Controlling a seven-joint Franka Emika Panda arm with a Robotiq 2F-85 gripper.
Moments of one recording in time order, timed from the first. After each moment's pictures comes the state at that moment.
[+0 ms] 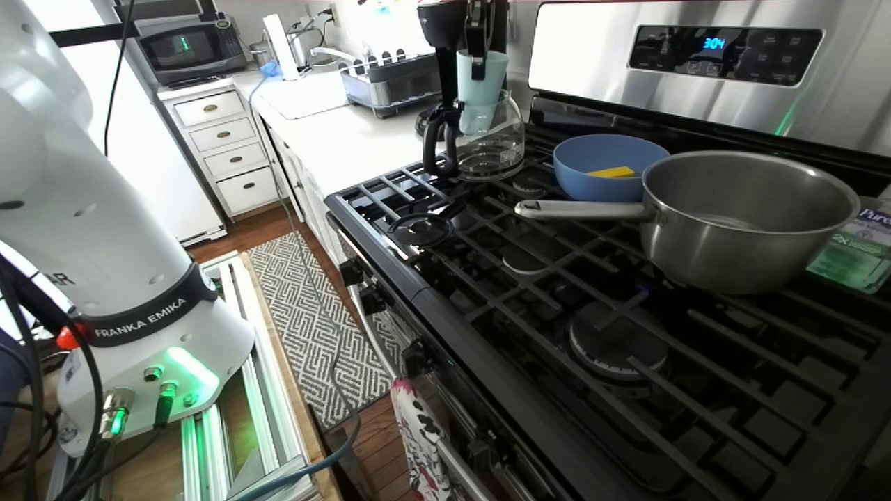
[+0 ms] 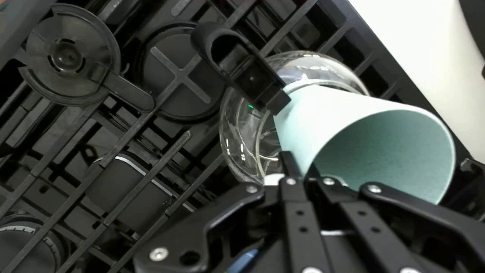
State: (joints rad) arm 0.01 0.01 0.04 -2.12 0.15 2.14 0.78
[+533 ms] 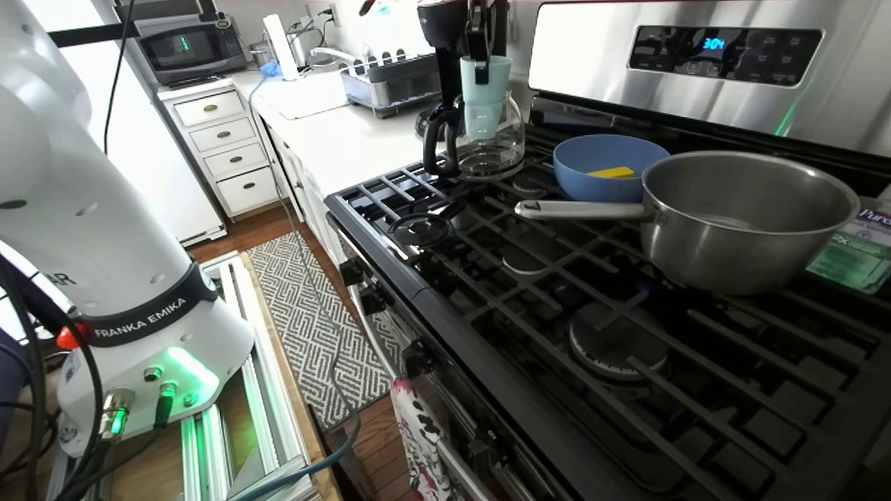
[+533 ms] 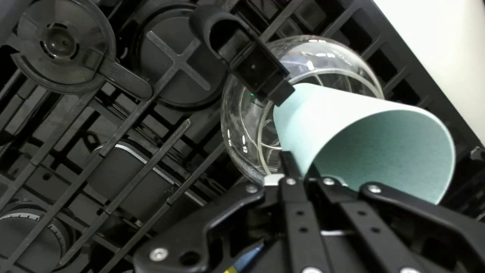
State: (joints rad) arm 0.02 0.01 0.04 -2.14 0.08 2.19 0.84
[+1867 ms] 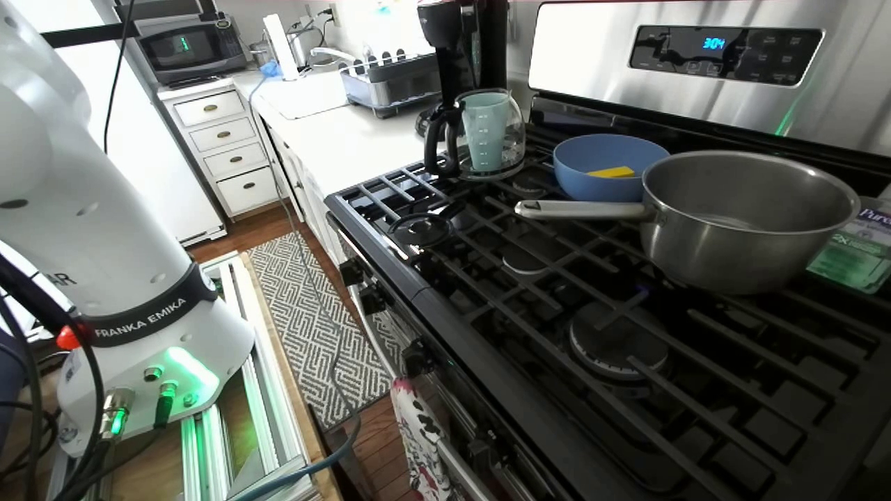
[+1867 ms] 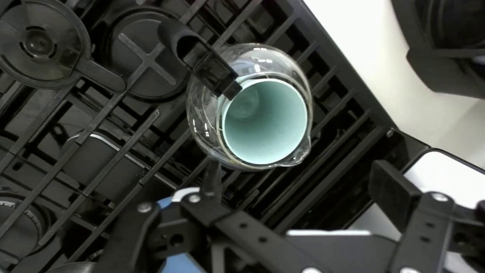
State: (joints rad) arm 0.03 -0.13 0.04 -2.14 0.16 2.18 0.80
